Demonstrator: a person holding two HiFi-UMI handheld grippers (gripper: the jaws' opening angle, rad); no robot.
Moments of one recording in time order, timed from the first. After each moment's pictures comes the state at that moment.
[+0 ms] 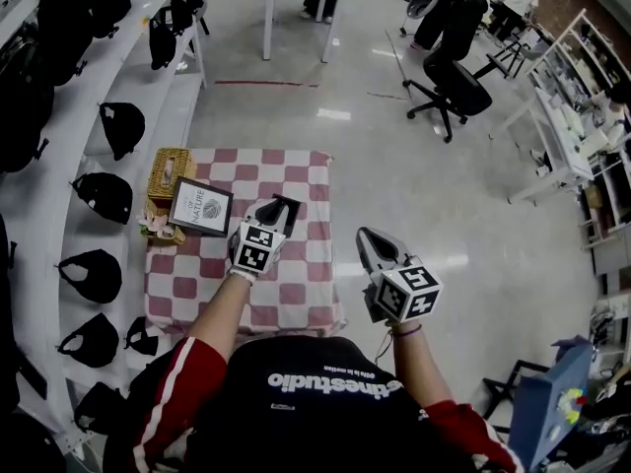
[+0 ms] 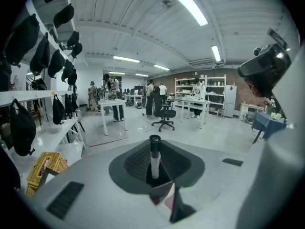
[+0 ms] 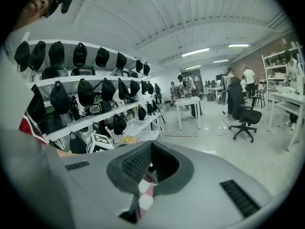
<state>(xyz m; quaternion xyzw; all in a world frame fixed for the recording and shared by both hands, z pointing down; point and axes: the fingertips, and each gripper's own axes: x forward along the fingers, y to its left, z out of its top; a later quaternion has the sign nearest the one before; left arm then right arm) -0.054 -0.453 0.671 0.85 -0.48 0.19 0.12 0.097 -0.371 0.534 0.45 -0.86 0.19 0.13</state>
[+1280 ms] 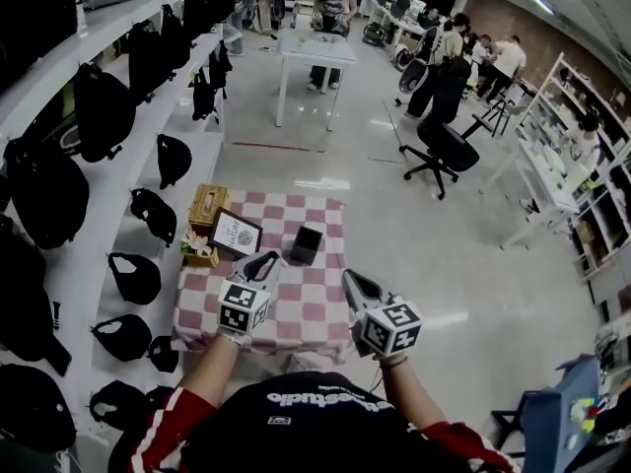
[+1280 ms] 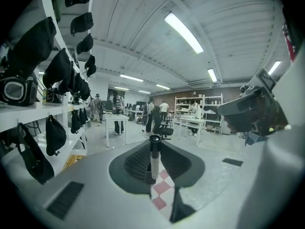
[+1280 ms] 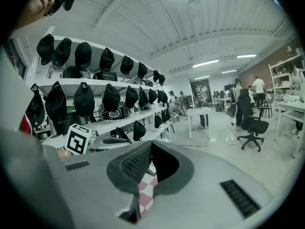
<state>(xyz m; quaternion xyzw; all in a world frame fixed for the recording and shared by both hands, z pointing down) -0.148 -0.282 0.531 0.86 -0.49 0.08 0.09 -0.002 -0.243 0.469 0.43 -0.89 0.13 0.09</state>
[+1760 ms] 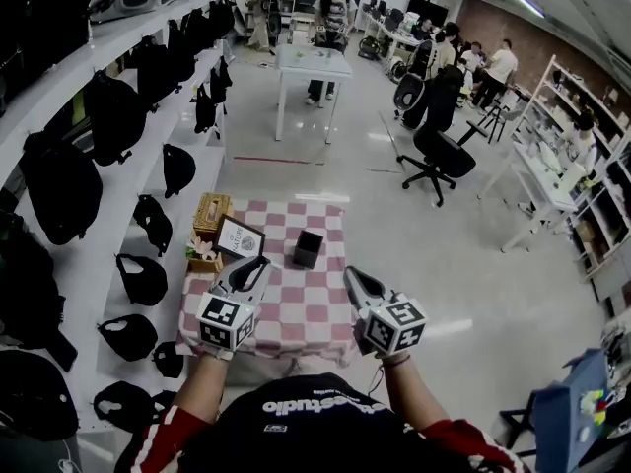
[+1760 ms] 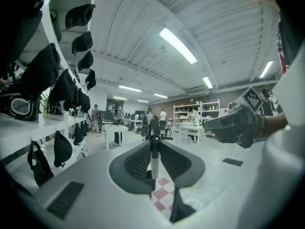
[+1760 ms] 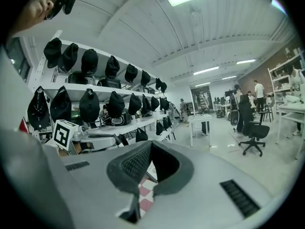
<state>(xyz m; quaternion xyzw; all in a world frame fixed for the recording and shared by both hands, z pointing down) -0.173 -0.220 0.463 0.87 -0.49 0.04 0.04 -0.005 -0.218 0.442 0.43 -0.90 0.11 0.06</state>
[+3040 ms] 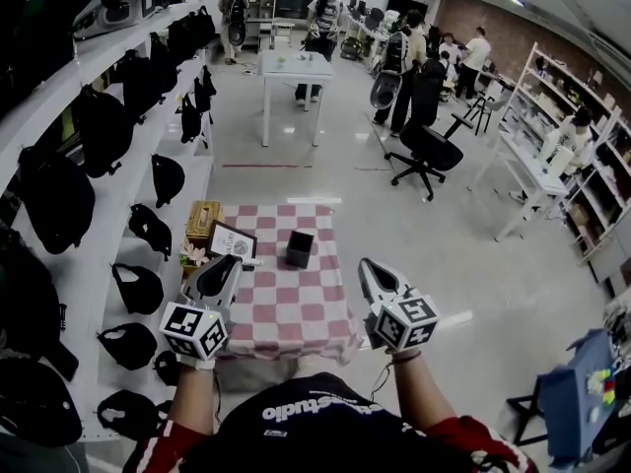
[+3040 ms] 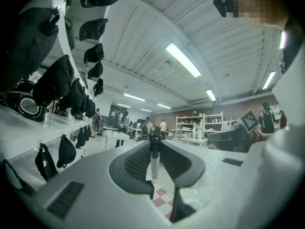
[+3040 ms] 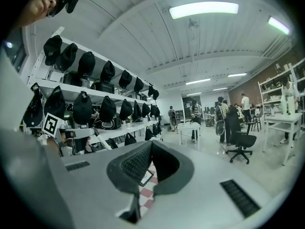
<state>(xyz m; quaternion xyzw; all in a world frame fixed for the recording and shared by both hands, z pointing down) -0.210 -0.188 0.413 0.86 -0.50 -0.04 0.05 0.044 -0.206 0.412 0.49 -0.87 0.07 0.04</state>
